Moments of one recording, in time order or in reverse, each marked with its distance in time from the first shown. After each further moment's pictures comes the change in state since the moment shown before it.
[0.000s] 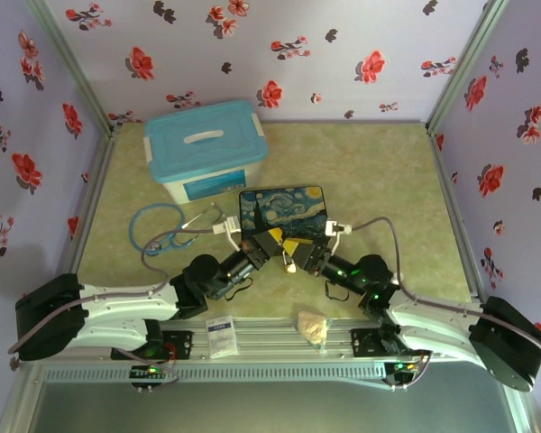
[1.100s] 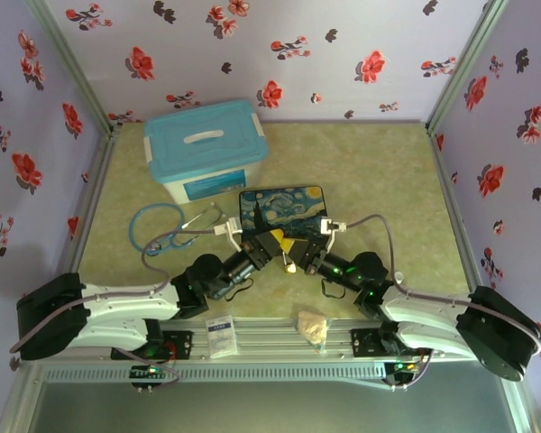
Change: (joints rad) left arm 0.003 -0.026 0.001 -0.093 -0.001 0.007; right arm -0.002 0.014 -0.003 0.029 -0.003 0.014
